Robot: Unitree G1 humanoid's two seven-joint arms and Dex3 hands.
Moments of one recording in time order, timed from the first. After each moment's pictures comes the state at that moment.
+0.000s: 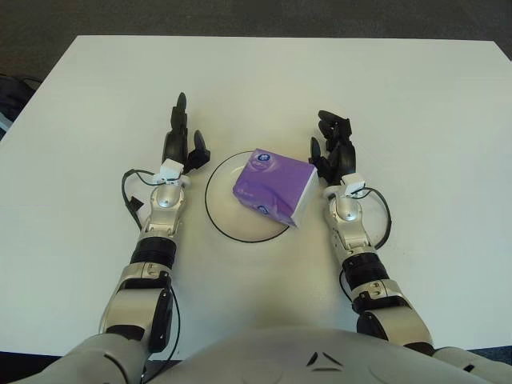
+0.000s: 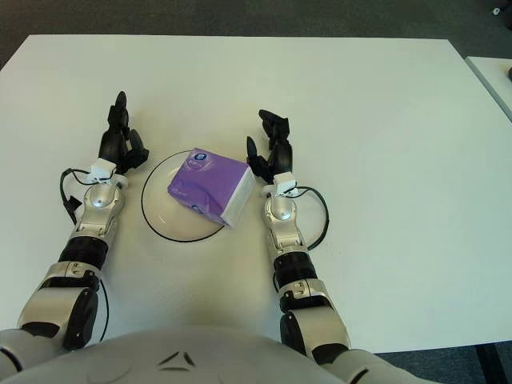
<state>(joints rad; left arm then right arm) -0.36 0.18 0.10 0.59 0.09 -0.56 0.07 -0.30 0.11 0.02 0.50 -0.07 -0.48 -0.23</state>
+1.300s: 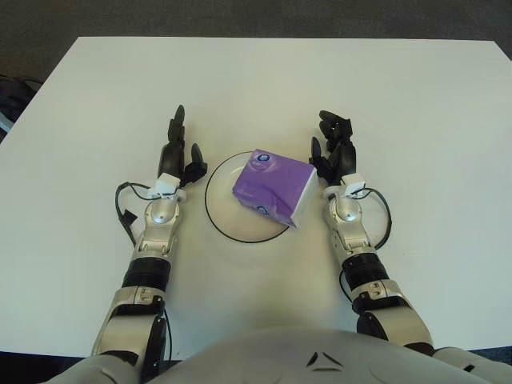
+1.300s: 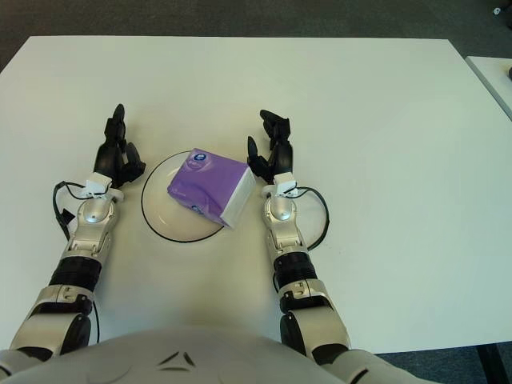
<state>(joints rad) -0.21 0.18 0.07 0.43 0.09 -0.48 0.07 -0.30 0.11 0.03 0.50 -0.07 -0.47 -0.25</state>
